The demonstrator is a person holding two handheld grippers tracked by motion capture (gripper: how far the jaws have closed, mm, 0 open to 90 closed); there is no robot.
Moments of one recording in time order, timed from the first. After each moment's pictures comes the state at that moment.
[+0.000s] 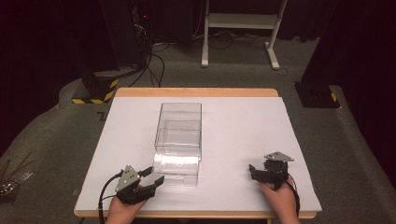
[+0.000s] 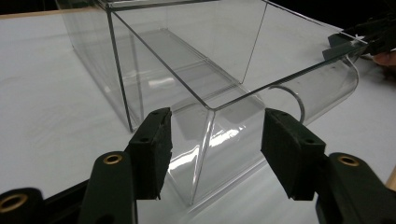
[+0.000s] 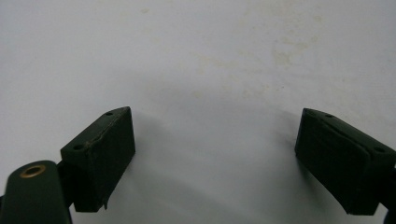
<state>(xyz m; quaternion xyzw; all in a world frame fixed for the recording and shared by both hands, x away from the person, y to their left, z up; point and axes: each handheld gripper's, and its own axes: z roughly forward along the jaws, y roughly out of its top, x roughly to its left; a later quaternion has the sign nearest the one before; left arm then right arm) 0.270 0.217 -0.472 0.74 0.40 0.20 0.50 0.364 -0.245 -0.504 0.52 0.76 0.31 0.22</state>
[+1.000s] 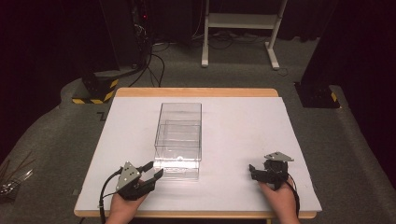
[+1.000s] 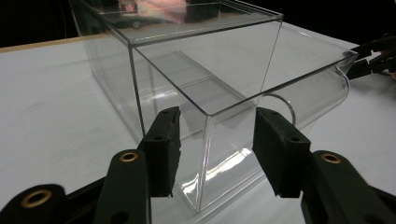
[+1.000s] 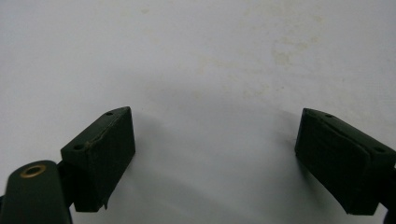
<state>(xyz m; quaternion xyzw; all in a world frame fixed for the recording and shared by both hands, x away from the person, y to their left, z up) 0.277 0.216 -0.469 0.73 0.39 0.24 0.51 0.363 -0.245 -0.504 0.52 0.76 0.31 0.22</state>
